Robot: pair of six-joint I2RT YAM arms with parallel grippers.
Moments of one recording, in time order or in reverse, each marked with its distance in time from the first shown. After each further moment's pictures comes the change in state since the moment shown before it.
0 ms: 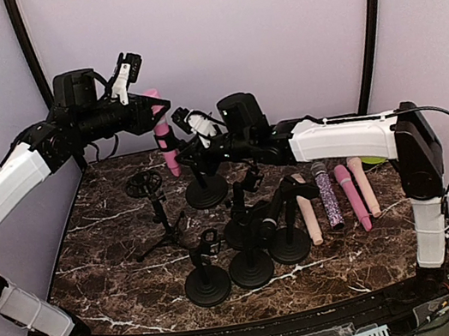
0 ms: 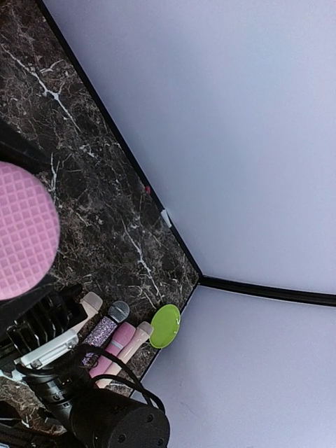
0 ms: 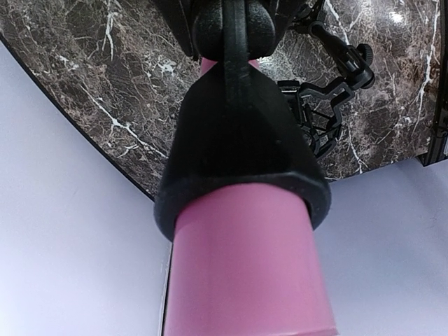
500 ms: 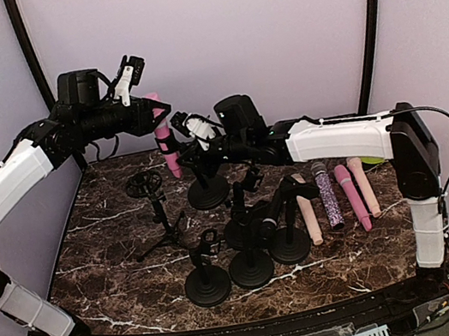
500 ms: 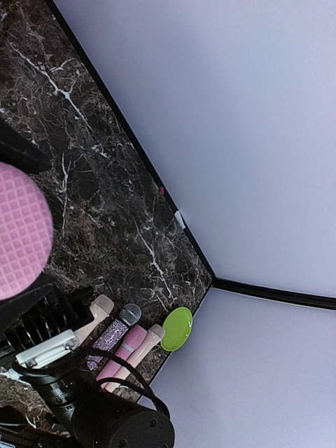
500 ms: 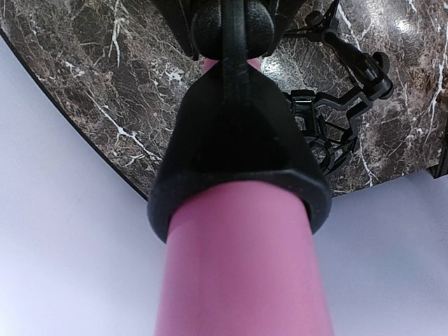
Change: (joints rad) left arm 0.015 0.028 0.031 -0.055 0.012 0.003; right arm 0.002 0.026 0.030 -0.050 0.027 -0.037
